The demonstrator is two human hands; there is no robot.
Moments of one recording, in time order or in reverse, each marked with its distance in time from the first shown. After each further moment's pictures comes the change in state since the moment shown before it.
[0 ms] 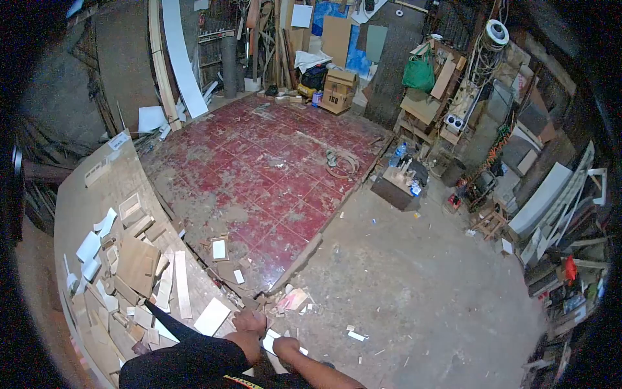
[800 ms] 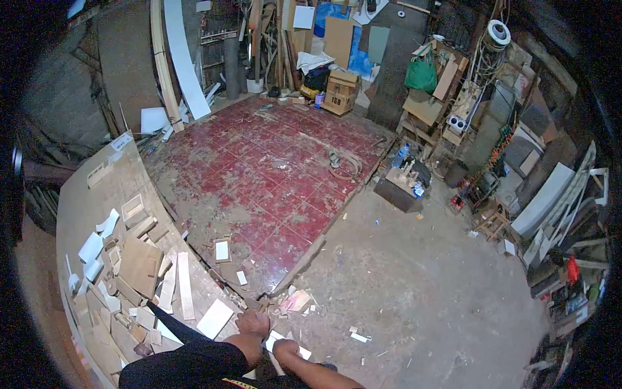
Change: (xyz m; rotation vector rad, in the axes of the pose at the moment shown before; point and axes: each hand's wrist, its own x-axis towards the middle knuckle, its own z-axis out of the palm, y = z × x) left_hand -0.001 0.002 -0.006 -0.012 -0.049 -0.025; right_hand -0.025 -0.022 -0.022 -0.024 -0.013 0.134
